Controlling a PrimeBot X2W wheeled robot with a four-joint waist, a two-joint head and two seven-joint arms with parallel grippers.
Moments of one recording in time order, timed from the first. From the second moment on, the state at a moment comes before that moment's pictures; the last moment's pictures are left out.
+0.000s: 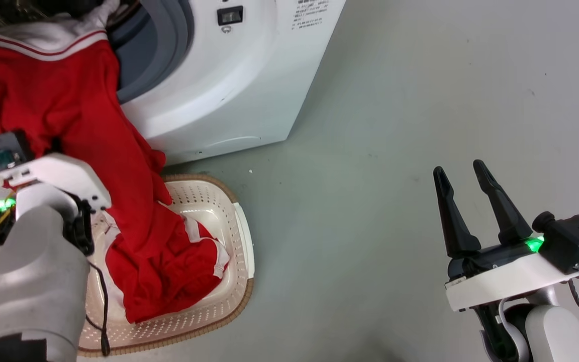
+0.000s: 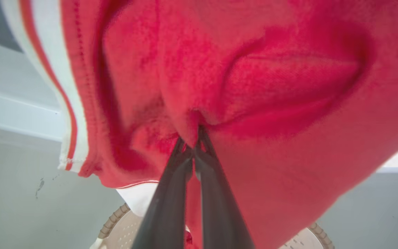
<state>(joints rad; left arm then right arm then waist) -0.88 0.28 0.07 1.17 -0.28 0.06 -0.22 -0.14 -0.08 0.13 -0.07 0.32 0.13 -0.10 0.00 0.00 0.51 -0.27</state>
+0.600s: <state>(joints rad) -0.51 0.19 0.13 0.75 -0.26 0.07 -0.26 -0.06 -0.06 0.10 -0.10 0.26 0.13 -0.04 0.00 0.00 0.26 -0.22</state>
